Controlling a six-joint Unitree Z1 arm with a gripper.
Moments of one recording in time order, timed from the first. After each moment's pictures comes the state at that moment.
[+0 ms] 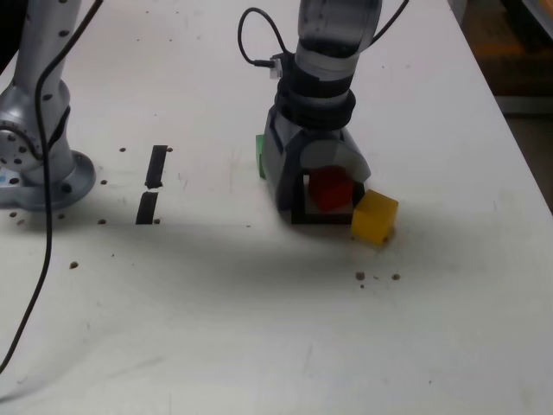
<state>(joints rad) -0.09 2.02 -1.31 1.01 -0.06 -0.29</state>
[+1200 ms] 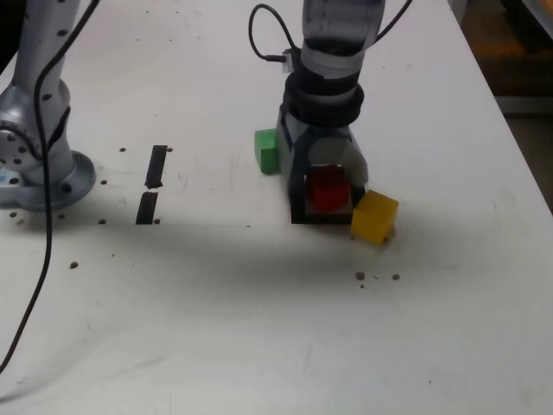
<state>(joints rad) -0.10 2.01 -1.32 0.93 0.00 -0.24</state>
